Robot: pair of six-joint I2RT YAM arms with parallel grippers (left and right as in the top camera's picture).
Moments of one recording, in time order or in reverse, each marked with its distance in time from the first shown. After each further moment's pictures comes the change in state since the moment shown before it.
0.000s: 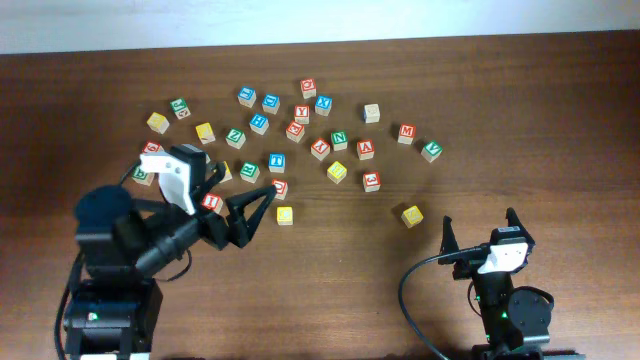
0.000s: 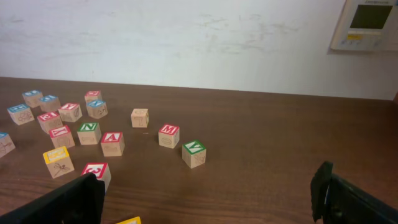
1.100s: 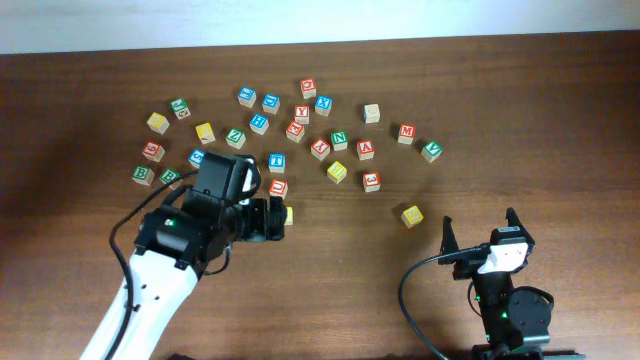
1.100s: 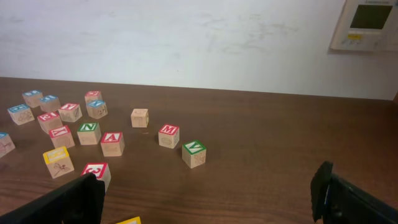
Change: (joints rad) left arm -0.334 0.388 0.154 -0.452 -0.612 -0.159; right arm 0.000 0.000 0.000 0.000 0.000 0.000
